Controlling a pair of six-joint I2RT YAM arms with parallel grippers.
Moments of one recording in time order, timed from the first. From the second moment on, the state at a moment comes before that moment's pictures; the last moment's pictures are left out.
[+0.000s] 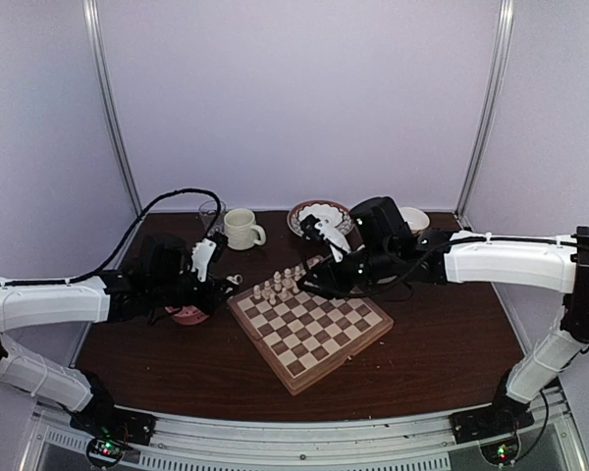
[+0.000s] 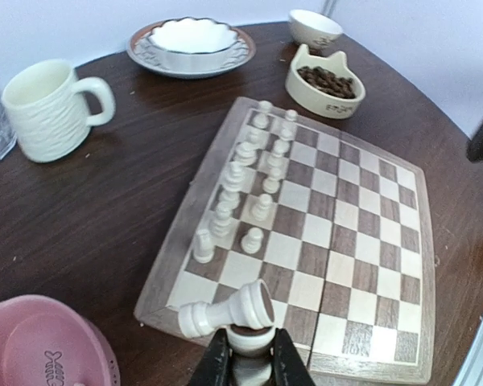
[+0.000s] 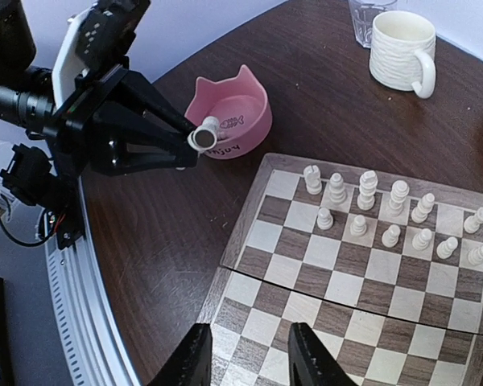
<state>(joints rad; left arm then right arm) -0.70 1.25 0.67 0.02 0.10 -0.20 0.89 1.57 1.17 -0.19 -0.26 0.18</state>
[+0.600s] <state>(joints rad) -1.13 1.36 0.72 0.06 -0.08 0.32 0.79 1.57 1.13 -0.30 -0.70 0.39</state>
